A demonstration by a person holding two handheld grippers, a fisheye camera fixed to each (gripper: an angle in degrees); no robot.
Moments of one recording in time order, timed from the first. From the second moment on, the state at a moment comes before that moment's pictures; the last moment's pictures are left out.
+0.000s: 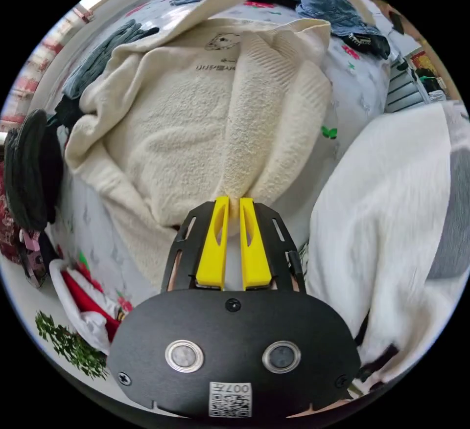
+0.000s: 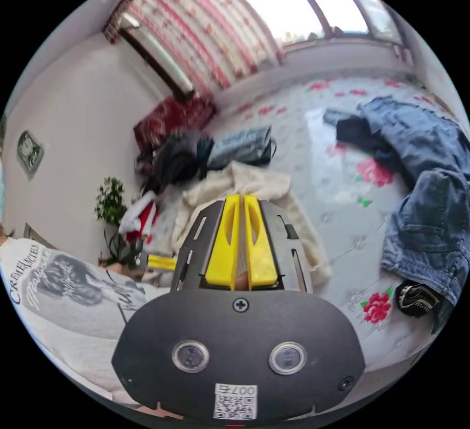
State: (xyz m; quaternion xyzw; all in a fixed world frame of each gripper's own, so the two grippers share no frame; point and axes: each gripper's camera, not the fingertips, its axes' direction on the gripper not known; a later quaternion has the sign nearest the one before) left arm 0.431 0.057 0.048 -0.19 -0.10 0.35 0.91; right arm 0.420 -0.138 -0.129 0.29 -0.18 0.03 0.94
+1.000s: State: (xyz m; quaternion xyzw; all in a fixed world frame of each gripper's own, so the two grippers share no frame) left arm 0.258 0.016 0.026 -0.12 -0.10 -0.06 0.99; right arm 0.230 -0.202 0.279 -0.01 0.08 -0.11 0.99
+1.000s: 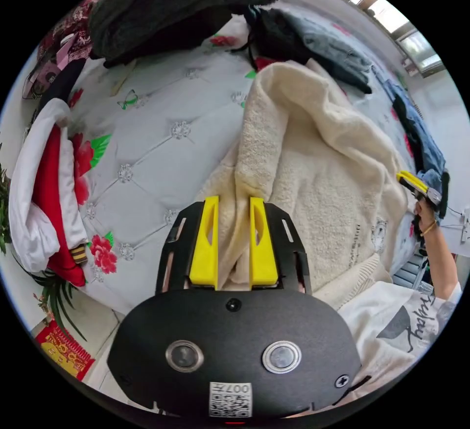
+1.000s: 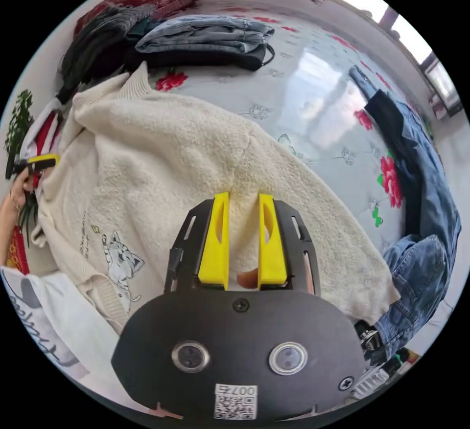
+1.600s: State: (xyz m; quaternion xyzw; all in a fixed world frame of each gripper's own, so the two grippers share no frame) left arm 0.195 -0.070 -0.034 -0.05 -0.07 0.01 1.00; right arm 0.283 -0.170 0.206 0.06 -0.02 -0.07 1.00
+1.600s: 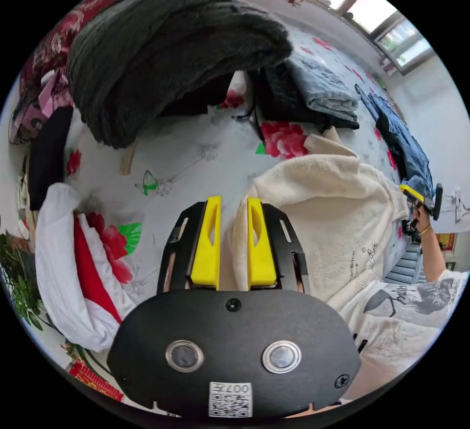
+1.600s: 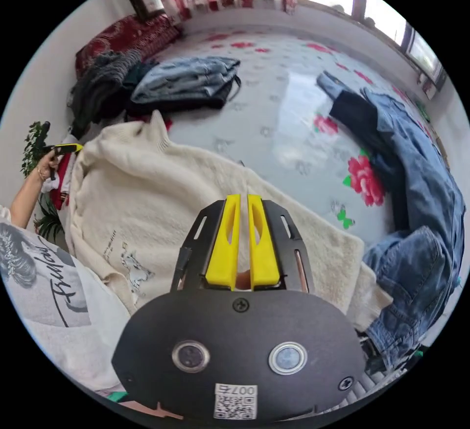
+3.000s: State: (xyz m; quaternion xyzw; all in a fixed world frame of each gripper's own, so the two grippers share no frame) left arm 0.329 0.093 0.020 -0.05 -0.09 0.14 0.98; right arm 0.195 0.025 0.188 -0.02 -0.14 -0.06 0.99
